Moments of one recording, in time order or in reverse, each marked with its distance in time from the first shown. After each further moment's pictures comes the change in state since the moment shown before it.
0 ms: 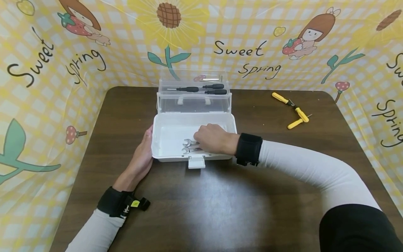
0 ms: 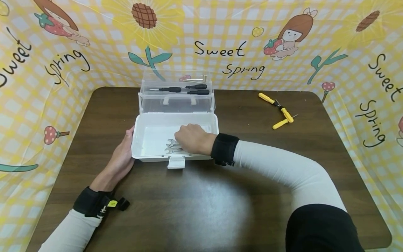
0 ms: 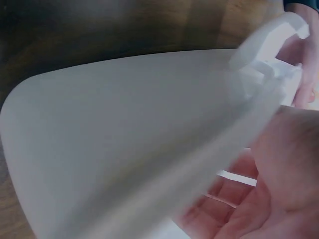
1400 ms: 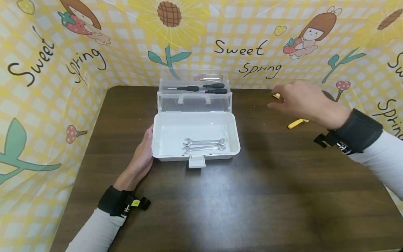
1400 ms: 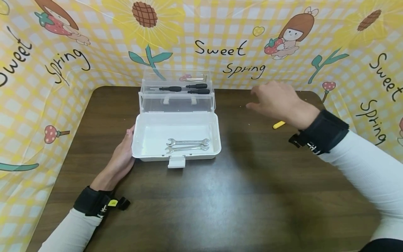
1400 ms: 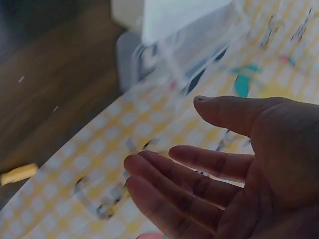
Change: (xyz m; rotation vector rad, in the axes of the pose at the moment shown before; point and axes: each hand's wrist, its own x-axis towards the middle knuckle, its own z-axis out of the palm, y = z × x) left_hand 0.000 0.000 0.000 -0.002 -0.006 -0.004; right_hand -0.153 0.113 -0.117 -0.047 0.125 0.460
